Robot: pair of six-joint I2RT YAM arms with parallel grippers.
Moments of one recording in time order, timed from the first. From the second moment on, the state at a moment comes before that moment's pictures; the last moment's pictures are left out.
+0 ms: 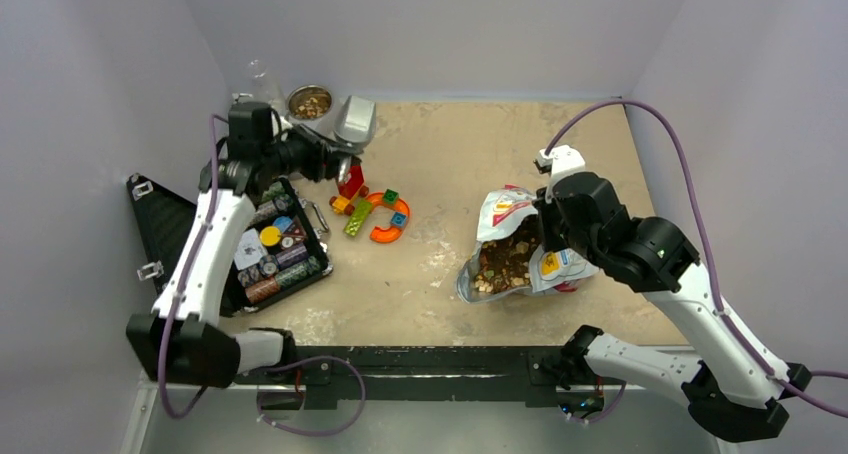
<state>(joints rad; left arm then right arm) -0.05 1.34 1.36 -0.61 0.62 -1.39 0.75 0.94 1.36 -1.14 0.38 0.28</state>
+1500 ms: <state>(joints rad) -1.11 1.61 1.56 -1.17 0.37 -1.41 0.75 0.90 1.35 -1.18 0.21 0.28</state>
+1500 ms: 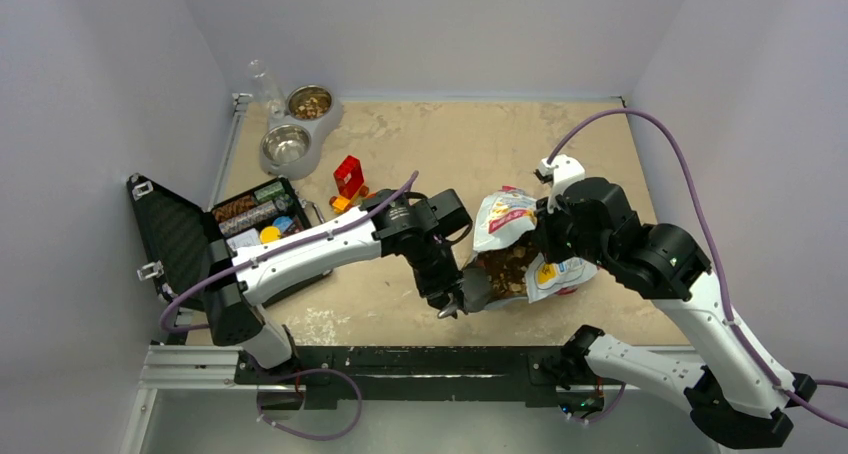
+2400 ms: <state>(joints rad) -1.01 1.65 1.31 -0.71 0.29 -1.25 0.74 0.91 1.35 -1.17 0.16 0.27</state>
